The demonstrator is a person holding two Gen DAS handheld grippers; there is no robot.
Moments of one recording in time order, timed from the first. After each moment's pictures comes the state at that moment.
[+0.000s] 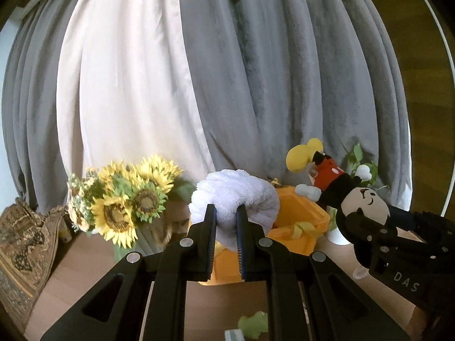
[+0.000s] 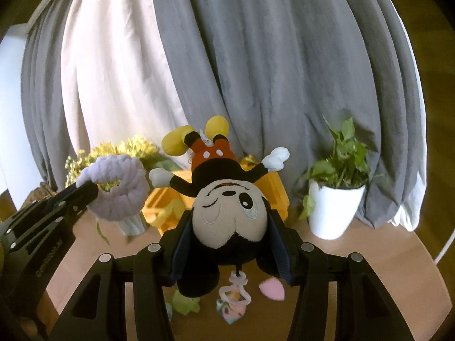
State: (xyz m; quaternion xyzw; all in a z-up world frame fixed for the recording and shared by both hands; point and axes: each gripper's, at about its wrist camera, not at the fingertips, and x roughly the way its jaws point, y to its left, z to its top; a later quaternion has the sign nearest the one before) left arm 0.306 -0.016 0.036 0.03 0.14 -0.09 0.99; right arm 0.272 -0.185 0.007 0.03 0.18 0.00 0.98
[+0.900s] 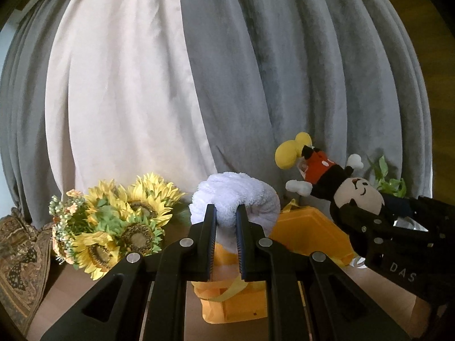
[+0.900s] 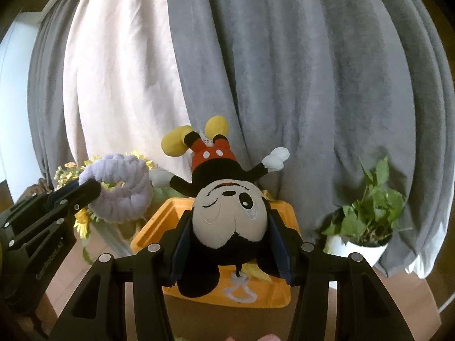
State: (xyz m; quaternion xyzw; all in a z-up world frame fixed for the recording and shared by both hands) left arm 0.390 -0.021 0.039 0.03 0.13 -0.08 0.99; right arm 0.361 -0.185 0.026 -0.01 0.16 0.03 0.99
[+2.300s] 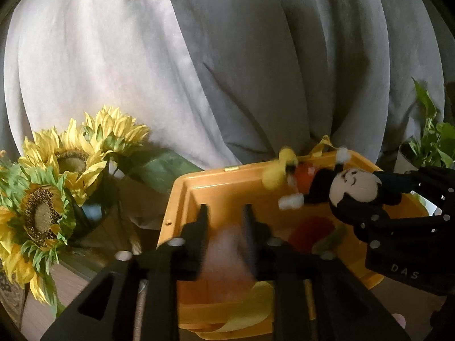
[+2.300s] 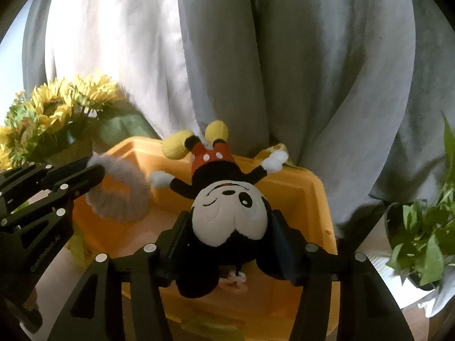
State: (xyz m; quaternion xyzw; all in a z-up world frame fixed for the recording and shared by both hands) left arm 0.511 -0.057 -0.058 0.08 0.24 -0.06 0.97; right arm 0.510 -0.195 -0.053 -0.09 0.28 0.07 0.95
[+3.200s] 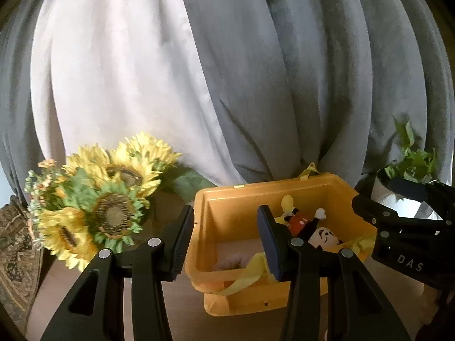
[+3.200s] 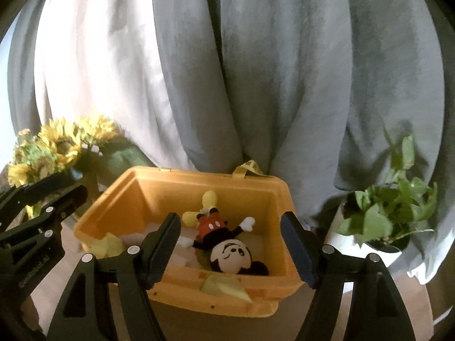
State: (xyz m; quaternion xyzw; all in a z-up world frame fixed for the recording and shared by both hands) left arm 0.441 -0.030 -0.005 0.05 0.20 -0.06 0.98; right arm 0.436 -0.196 -0.006 -0.03 0.23 0.00 0.97
